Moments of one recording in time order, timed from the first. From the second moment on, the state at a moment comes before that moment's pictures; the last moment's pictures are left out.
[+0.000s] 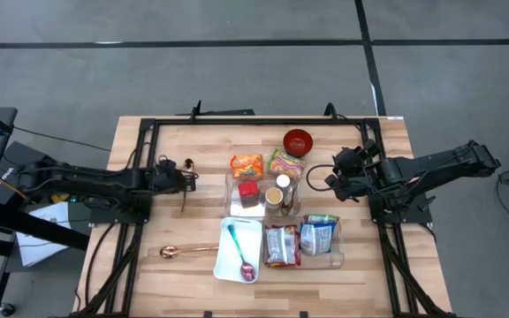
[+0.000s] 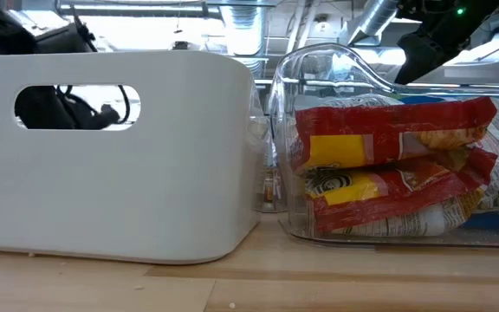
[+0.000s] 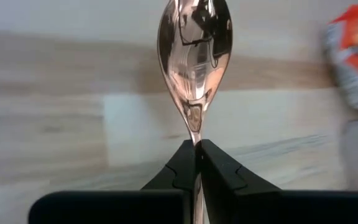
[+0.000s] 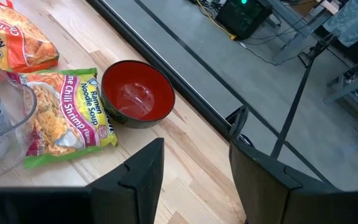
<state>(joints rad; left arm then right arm) 0.12 0.87 0.26 -0.44 -0.44 -1.29 0.20 1.04 0.89 -1.12 1.02 0.71</state>
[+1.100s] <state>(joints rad) -0.10 0.67 0.26 0.36 0.07 -0.41 0.20 1.04 0.89 -1.12 1.02 0.71</state>
